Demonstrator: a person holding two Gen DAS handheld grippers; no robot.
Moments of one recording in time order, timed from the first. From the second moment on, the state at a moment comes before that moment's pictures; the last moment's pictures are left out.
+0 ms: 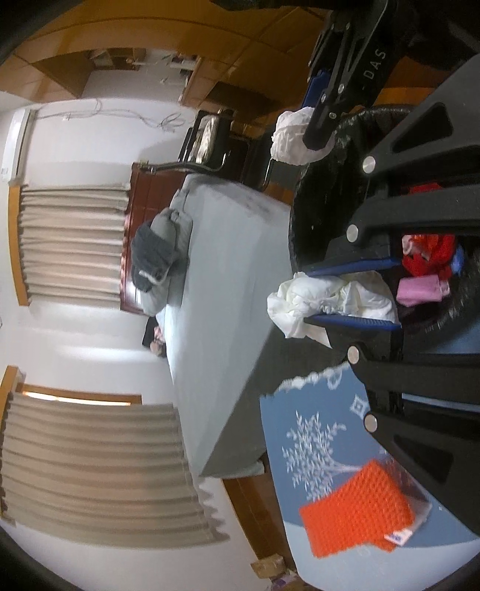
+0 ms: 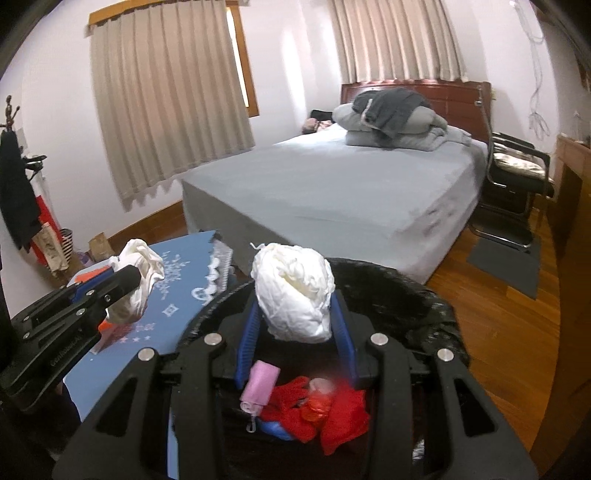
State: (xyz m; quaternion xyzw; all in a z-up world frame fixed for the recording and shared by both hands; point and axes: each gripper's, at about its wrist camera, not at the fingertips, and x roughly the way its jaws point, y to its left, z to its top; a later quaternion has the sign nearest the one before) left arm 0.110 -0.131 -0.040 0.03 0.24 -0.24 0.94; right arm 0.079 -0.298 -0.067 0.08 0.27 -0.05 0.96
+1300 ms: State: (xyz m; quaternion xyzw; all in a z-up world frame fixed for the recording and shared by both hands) left arm 0.120 -0.094 -0.033 0.02 0.22 -0.19 0.96; right arm 0.076 -0.308 -0.079 0.08 0.27 -0.07 0.96
